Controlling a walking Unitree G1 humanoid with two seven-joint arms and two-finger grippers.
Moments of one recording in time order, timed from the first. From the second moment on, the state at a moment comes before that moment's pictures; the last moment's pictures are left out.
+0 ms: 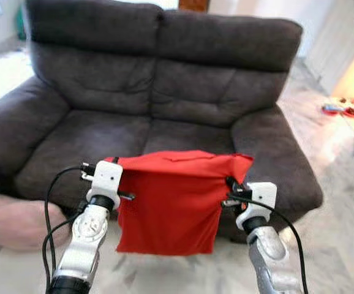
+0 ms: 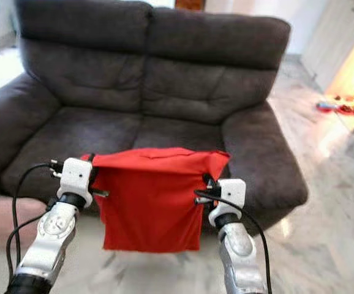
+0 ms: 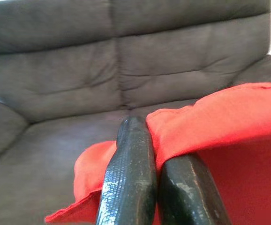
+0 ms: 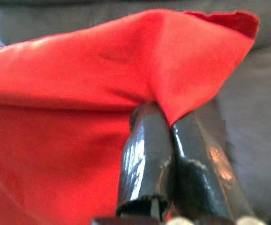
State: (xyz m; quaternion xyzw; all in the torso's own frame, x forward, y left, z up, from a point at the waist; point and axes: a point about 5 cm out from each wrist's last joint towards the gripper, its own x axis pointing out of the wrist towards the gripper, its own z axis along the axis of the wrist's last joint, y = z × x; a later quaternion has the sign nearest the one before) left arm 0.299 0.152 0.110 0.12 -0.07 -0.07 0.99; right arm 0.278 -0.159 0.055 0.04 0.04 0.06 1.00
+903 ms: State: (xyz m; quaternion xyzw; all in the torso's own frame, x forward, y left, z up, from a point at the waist) left arm 0.301 0.163 0.110 0.13 -0.07 -0.06 0.99; right arm 0.281 -0.148 0.058 0.06 0.03 0.07 1.00
